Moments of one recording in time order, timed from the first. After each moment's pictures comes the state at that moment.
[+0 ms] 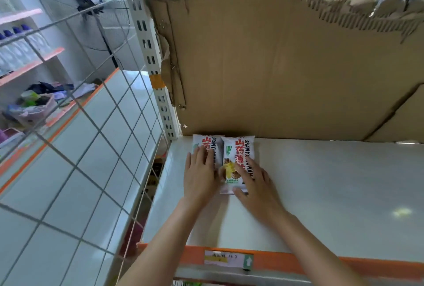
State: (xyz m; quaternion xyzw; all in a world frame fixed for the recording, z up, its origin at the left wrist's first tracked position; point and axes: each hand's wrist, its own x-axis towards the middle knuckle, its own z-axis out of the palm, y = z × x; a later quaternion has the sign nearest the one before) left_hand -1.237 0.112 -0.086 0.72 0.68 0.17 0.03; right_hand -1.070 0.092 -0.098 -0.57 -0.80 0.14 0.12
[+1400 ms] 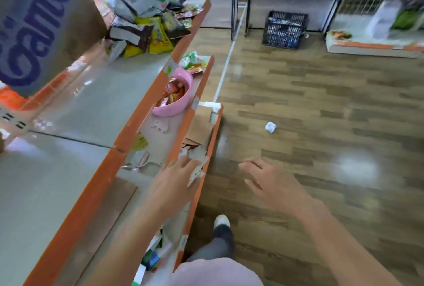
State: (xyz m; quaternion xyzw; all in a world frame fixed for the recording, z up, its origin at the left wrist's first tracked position) left_hand -0.538 -0.127 -0.095 0.99 -0.01 -0.01 0.14; right_hand -0.473 -0.358 -0.089 -0.92 -0.35 0.11 0.15
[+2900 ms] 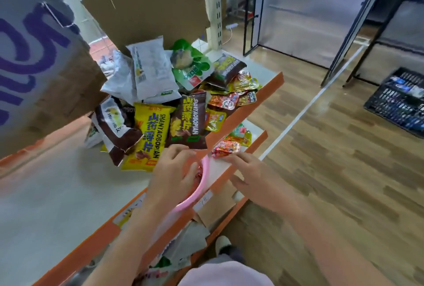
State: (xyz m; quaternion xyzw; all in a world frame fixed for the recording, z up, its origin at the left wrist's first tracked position) left_hand -0.049 -0.017 -0.066 0.91 0.31 0.21 0.19; right_hand 0.105 -0.154 -0.072 -0.77 -0.57 0.17 0.23
